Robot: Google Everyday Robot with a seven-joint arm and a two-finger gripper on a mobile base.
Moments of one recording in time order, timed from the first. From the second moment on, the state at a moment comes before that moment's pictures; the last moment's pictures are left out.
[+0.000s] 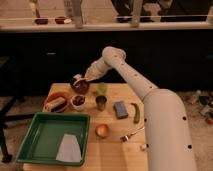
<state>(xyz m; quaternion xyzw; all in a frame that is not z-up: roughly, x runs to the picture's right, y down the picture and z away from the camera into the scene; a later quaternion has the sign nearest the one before) -0.103 -0.073 0.894 -0.13 -0.37 -0.16 0.91</state>
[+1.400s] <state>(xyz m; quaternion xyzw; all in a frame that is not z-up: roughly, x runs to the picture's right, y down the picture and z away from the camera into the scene) -0.137 -0.076 0.905 -0.14 -0.33 -0.20 0.91</state>
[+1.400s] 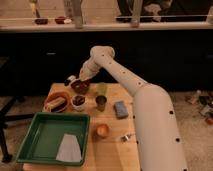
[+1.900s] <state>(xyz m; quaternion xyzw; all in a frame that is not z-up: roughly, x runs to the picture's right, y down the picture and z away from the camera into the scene) -0.134 -0.063 0.930 -0.15 -0.33 -0.18 0.91</state>
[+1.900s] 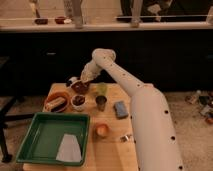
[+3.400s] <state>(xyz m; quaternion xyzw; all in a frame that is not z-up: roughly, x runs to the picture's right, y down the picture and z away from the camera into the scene) -0.174 -0.051 0.968 -0.16 -0.34 -0.18 0.91</state>
